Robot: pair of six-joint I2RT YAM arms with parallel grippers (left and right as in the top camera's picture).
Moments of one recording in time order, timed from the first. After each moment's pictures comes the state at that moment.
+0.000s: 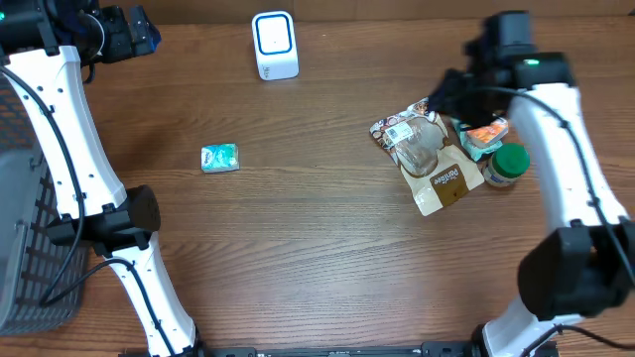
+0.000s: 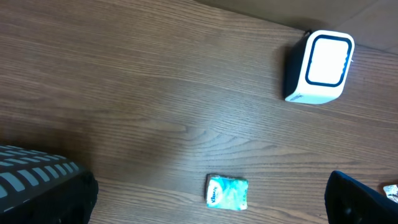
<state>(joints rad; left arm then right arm) 0.21 2.33 3.00 -1.69 0.11 -0.08 0.09 1.84 1.70 -1.04 -0.23 0.36</state>
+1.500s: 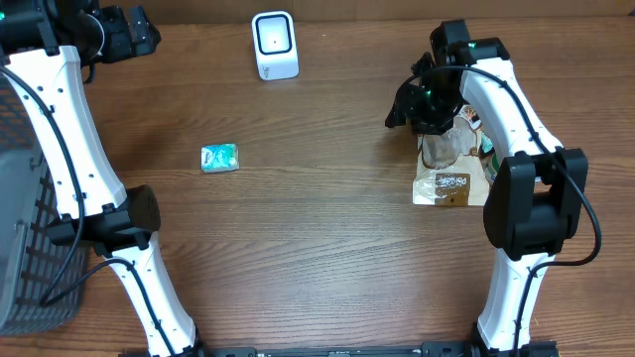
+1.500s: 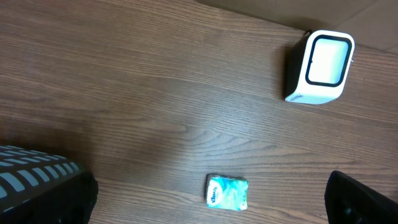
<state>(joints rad) 0.21 2.33 3.00 -1.69 0.12 -0.08 0.12 2.19 1.90 -1.17 -0.35 0.24</state>
